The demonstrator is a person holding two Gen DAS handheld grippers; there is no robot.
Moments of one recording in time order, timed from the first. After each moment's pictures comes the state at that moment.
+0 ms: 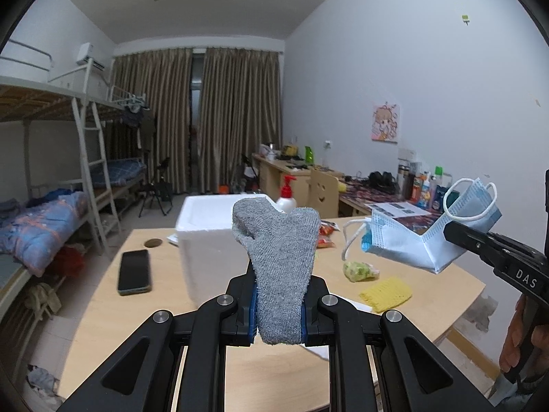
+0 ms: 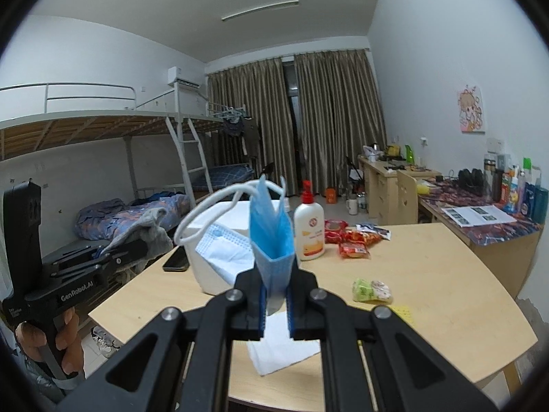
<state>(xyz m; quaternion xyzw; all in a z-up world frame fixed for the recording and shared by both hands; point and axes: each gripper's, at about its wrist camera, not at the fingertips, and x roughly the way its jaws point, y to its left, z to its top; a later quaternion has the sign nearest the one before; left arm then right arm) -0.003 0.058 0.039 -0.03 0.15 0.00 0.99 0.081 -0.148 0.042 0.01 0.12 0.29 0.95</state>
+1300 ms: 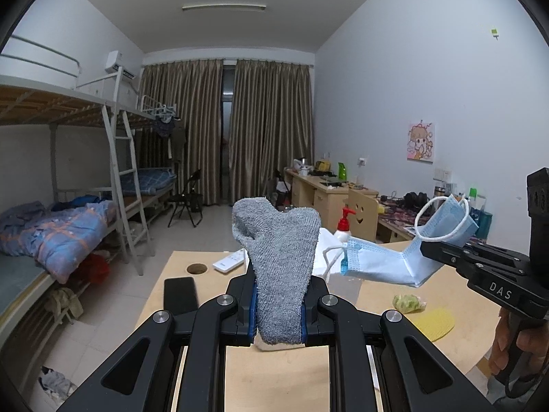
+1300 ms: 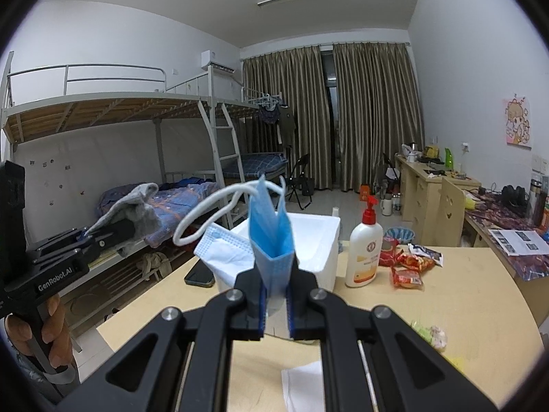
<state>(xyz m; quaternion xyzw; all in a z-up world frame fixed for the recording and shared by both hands) 0.023 0.127 0.071 -0.04 0.12 0.06 0.99 0.130 -0.068 0.060 -0.02 0.13 0.36 0.92</state>
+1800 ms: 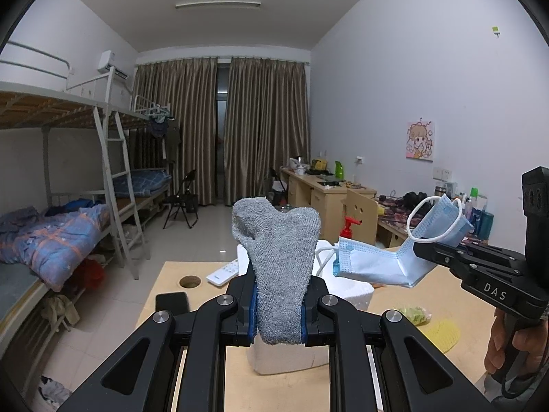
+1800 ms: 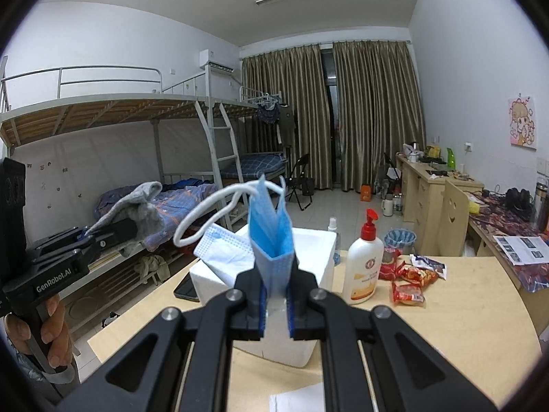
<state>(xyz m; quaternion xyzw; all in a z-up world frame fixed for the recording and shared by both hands) 0.066 0.135 0.081 -0.03 0.13 0.05 0.99 0.159 -0.055 0.072 -0.02 0.14 0.36 0.92</state>
